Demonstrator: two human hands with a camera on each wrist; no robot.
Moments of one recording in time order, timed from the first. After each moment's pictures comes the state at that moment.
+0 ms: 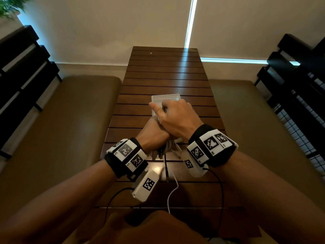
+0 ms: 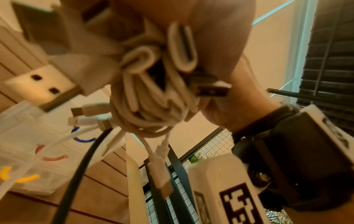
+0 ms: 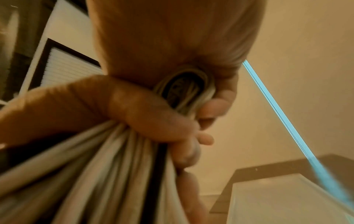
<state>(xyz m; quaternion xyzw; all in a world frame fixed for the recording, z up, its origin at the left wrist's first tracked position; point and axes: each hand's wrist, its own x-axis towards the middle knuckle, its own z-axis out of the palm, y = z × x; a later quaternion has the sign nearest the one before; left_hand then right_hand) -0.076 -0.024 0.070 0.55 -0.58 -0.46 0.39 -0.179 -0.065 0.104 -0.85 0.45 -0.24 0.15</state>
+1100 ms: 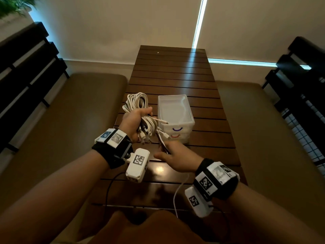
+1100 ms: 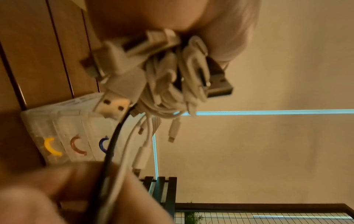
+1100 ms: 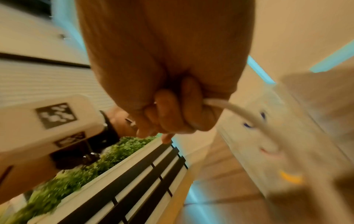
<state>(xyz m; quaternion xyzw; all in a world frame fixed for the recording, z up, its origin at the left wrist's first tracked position) -0.009 -0.048 0.061 0.57 -0.17 -0.61 0.53 -0.184 -0.028 0.028 -0.82 0.40 -0.05 0.42</state>
